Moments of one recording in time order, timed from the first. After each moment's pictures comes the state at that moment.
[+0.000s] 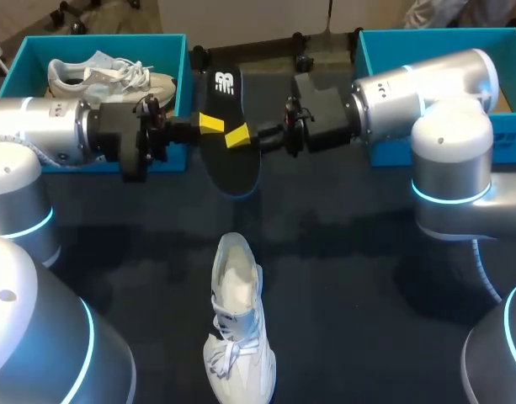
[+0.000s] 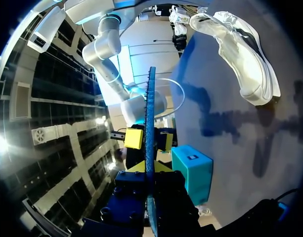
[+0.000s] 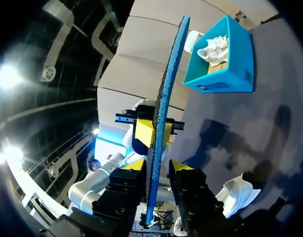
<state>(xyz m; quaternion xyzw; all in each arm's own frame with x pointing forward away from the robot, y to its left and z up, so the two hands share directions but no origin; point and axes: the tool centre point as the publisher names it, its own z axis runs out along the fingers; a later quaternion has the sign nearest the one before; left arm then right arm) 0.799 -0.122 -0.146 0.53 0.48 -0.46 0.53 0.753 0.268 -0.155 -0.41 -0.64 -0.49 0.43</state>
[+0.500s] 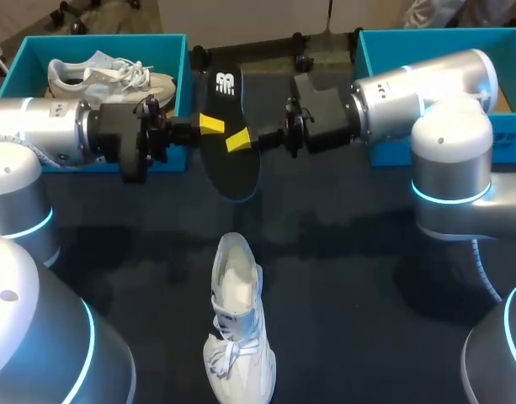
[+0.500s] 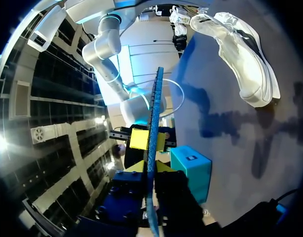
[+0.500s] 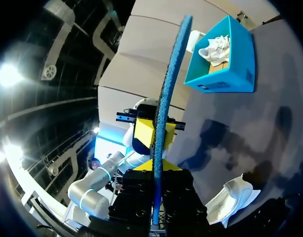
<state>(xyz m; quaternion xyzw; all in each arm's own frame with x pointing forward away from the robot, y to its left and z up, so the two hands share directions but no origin) 0.797 -0.123 -0.148 0.53 0.48 -0.46 0.52 0.751 0.269 -0.155 -0.41 -0.64 -0.49 0.43</state>
